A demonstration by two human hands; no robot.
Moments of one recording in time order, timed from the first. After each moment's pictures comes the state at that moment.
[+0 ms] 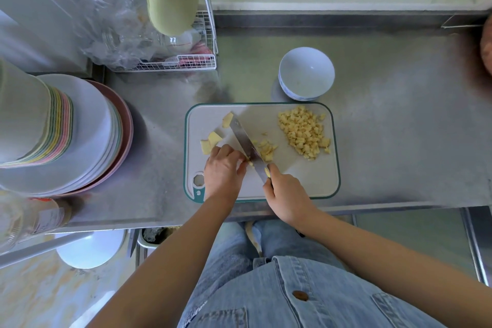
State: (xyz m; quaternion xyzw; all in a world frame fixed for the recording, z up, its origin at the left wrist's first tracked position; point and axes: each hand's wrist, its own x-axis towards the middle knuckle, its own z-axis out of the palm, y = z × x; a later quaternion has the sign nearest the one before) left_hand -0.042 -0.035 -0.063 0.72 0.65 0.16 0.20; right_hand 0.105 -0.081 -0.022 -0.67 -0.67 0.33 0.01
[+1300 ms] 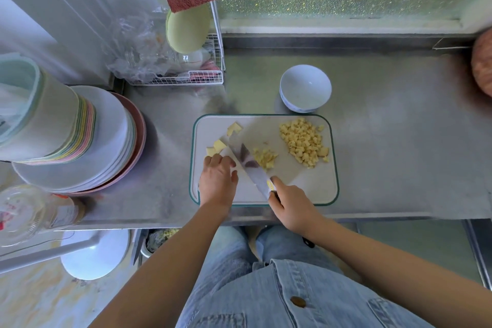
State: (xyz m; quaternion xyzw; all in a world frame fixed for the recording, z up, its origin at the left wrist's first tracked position) left_hand -0.056 -0.043 -0.046 0.69 0.69 0.10 0.20; right_hand 0.121 -0.096 -0.014 -0.61 -0.70 0.36 0.08
